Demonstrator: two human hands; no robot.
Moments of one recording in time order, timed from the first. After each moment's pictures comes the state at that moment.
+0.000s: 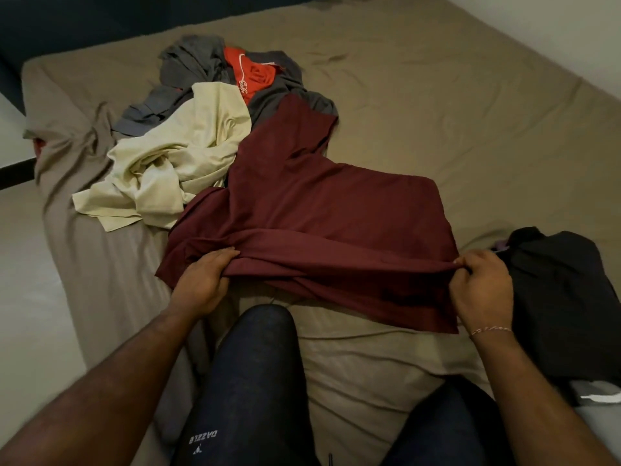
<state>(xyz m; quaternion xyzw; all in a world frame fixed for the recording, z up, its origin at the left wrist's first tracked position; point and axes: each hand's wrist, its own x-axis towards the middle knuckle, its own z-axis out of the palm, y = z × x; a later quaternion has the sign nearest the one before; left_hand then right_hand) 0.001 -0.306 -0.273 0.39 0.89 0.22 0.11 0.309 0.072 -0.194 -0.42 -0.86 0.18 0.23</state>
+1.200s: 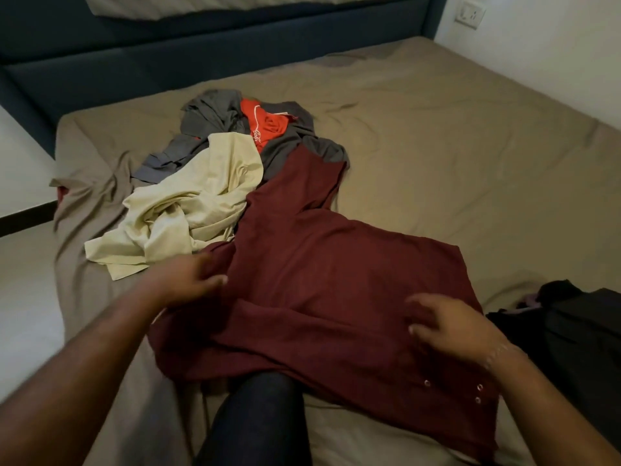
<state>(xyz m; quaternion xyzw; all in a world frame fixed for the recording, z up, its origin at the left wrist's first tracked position) -0.097 -0.284 -0.174 0.35 0.91 0.04 0.22 0.243 0.097 -0.183 -0.22 -0.93 0.23 -0.16</state>
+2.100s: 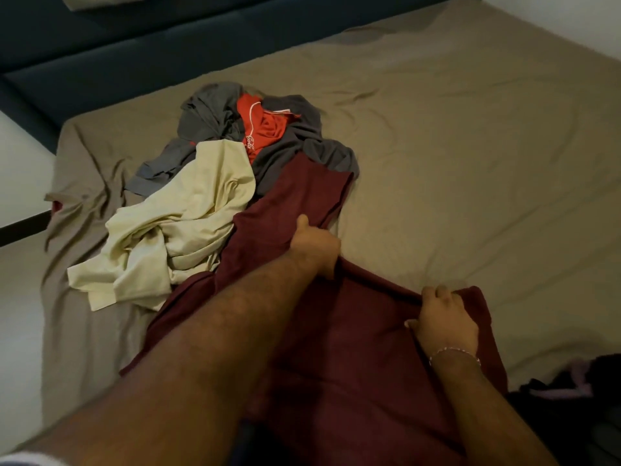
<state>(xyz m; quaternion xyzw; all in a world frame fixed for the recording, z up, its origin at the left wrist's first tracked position) -0.097 0.048 -0.206 0.43 0.85 -0.24 0.18 0.135 0.165 -0.252 -0.36 -0.92 0.06 -0.11</state>
